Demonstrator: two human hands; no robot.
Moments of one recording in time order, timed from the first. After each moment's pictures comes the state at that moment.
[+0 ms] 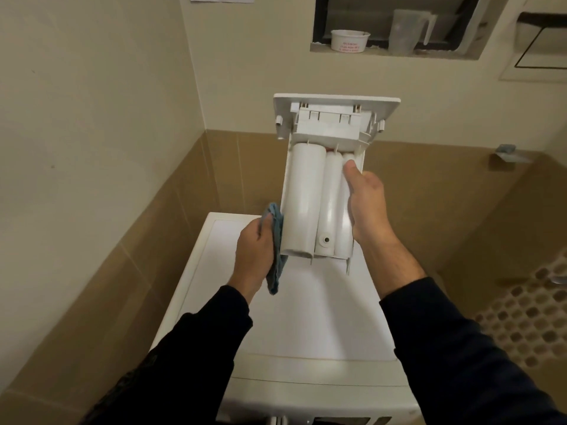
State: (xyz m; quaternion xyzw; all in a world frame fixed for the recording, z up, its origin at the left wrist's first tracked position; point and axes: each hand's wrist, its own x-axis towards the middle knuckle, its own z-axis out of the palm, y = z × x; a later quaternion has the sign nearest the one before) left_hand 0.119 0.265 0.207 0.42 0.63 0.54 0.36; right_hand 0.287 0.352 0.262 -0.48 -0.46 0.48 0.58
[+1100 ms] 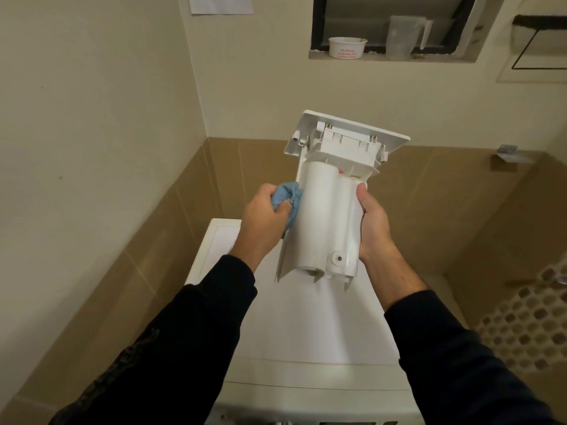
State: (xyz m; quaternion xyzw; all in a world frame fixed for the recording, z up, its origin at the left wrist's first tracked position) left_hand 0.118 0.285 0.267 0.56 0.63 0.48 0.26; right_hand 0.297 0.339 0.242 -0.42 -0.30 0.64 0.58
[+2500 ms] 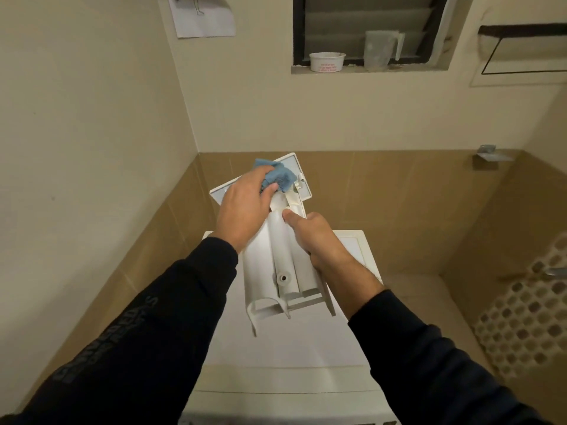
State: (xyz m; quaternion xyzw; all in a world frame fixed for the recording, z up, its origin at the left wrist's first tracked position) left_hand 0.105 0.303 0.293 0.70 0.58 0.41 -0.01; right_hand 0.242 0.313 0.252 -0.57 -0.48 0.52 0.41
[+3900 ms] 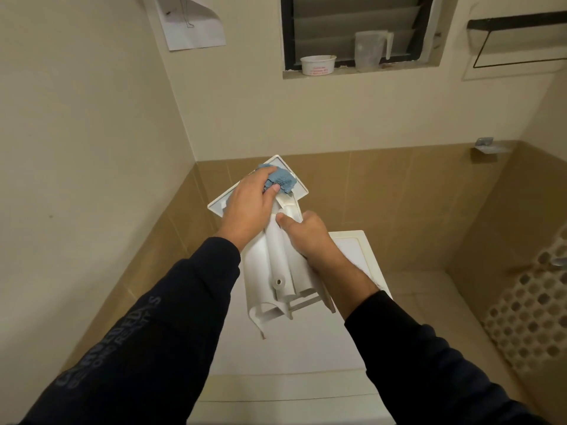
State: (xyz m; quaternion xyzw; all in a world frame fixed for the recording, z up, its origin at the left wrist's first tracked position) left_hand 0.114 0.322 0.296 0.72 0.58 0.39 0.03; right_hand 0.244 0.320 0.245 -0.56 -0.55 0.47 0.40
